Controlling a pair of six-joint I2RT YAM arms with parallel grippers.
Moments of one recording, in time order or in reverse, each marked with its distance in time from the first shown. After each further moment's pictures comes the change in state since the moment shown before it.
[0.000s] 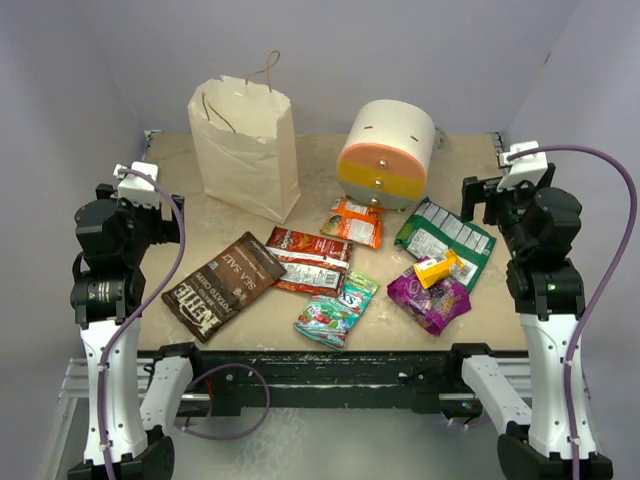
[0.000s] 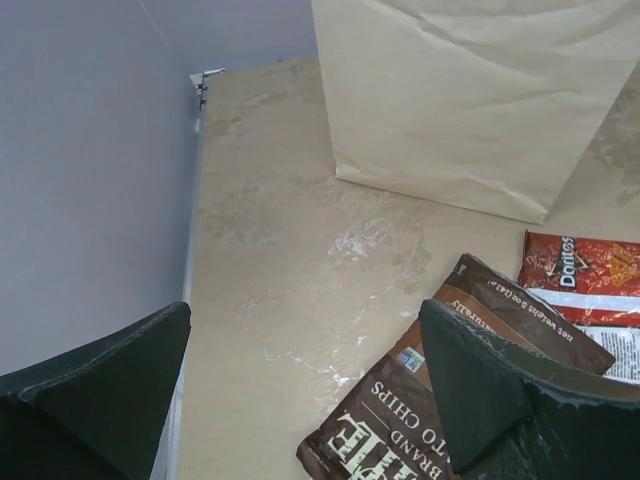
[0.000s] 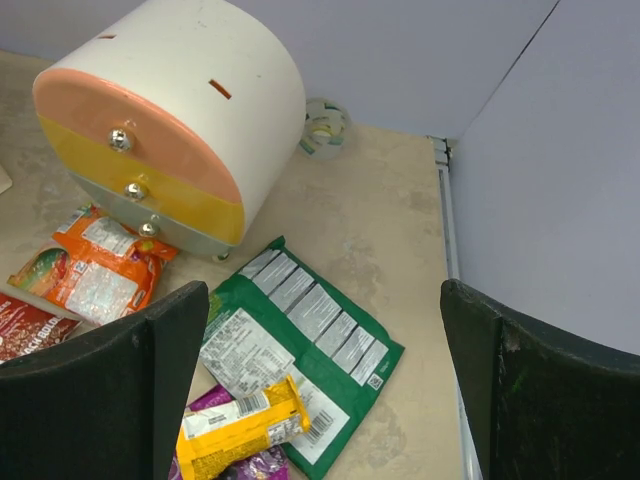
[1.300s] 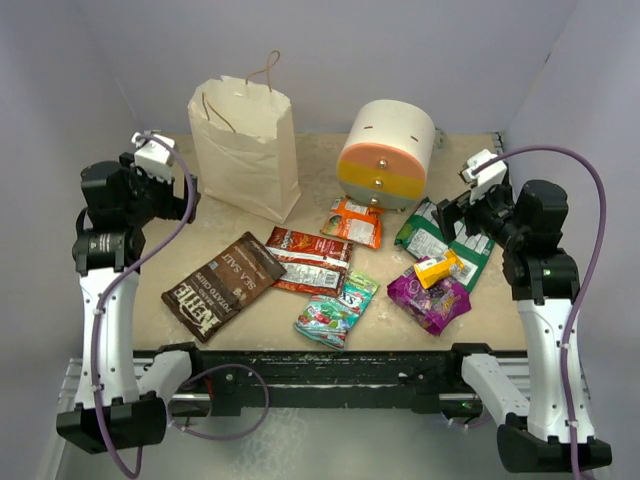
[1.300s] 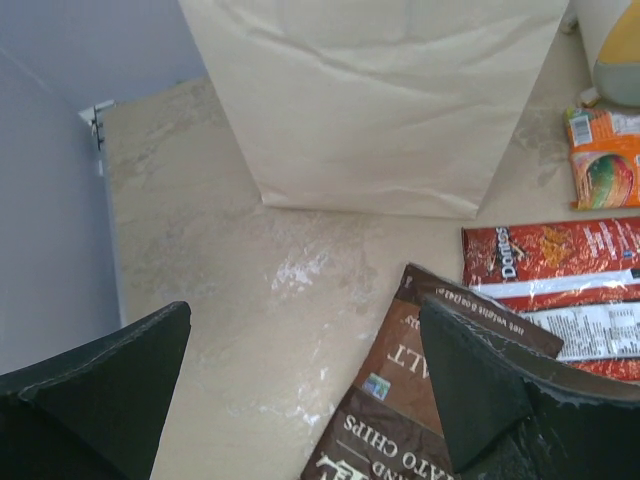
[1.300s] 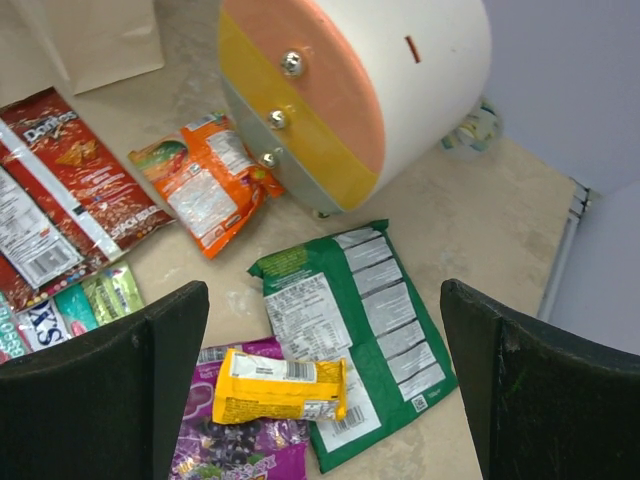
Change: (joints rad) left arm 0.002 0.203 0.075 0.029 0.221 0.044; right arm -0.018 0.050 0.002 -0.120 -0.368 -0.180
